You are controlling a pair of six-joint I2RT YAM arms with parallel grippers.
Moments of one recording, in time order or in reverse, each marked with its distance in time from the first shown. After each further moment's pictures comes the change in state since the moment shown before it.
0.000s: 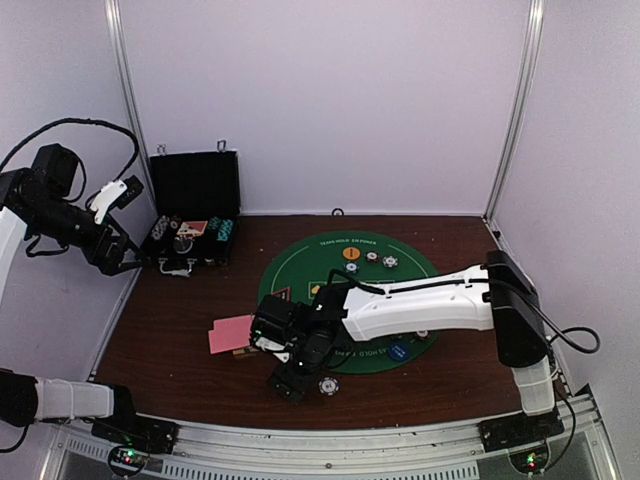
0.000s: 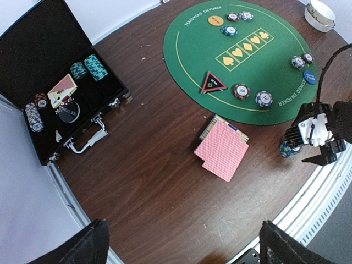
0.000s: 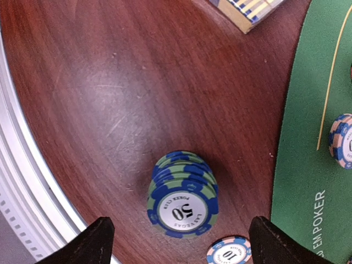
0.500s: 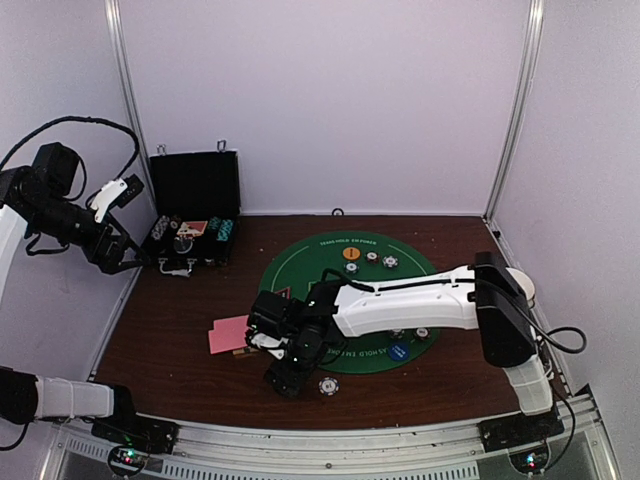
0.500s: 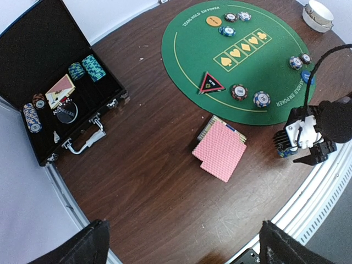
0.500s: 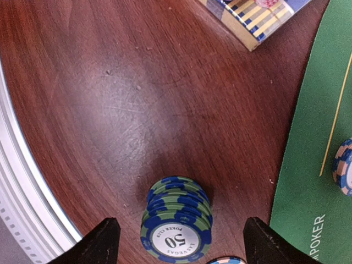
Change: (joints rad) left arm 0.000 0.011 0.013 -0.008 0.011 0.000; right arm -0.031 0.062 0.070 -0.007 -0.054 -0.039
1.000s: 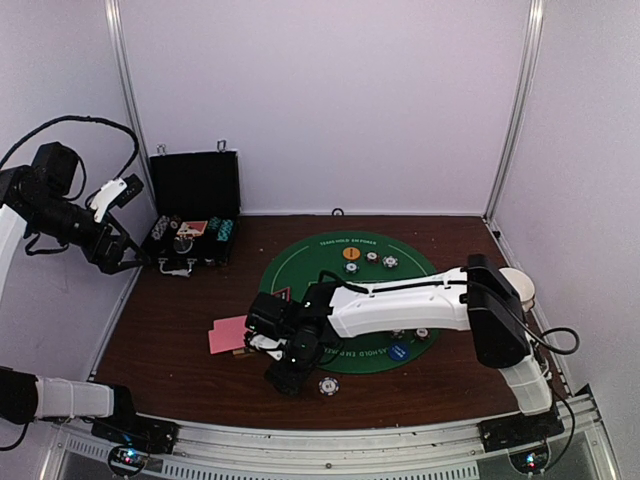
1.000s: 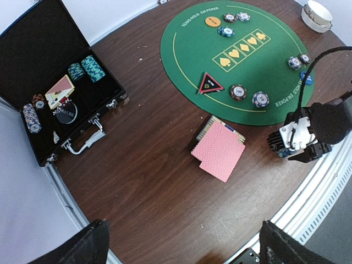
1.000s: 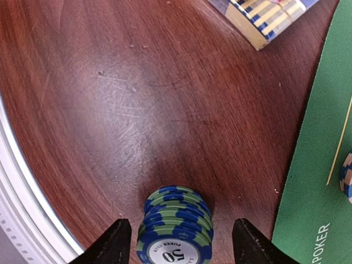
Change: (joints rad) left arm 0.000 0.000 0.005 -0.008 0.003 0.000; right arm -0.004 0.035 0.027 -0.011 -0.007 -0.009
